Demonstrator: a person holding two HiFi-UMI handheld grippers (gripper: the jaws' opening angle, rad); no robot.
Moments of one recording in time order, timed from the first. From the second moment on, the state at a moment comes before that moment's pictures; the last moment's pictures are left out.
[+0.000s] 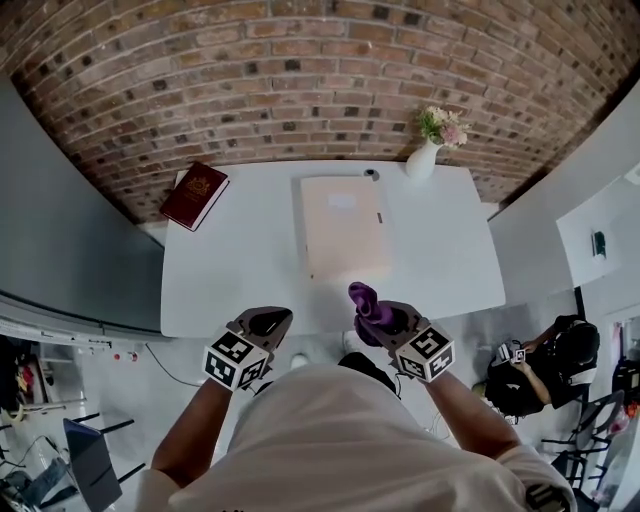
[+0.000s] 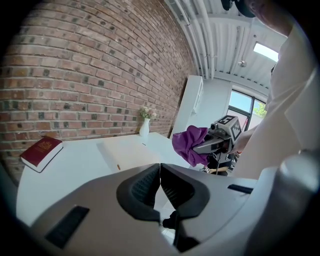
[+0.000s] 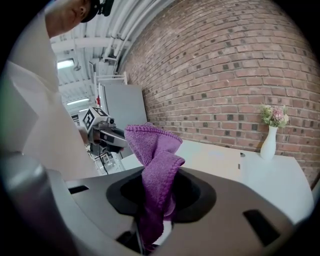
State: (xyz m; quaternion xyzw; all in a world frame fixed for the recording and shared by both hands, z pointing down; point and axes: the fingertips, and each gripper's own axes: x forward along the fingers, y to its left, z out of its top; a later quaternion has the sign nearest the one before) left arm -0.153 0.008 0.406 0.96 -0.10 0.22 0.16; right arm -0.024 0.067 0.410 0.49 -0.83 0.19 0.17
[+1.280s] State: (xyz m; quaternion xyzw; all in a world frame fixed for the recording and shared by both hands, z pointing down) left arm -0.183 0.016 0.417 0.95 -0.11 0.23 0.17; right arm -0.064 0.077 0.410 0.47 -0.85 0.18 0.18
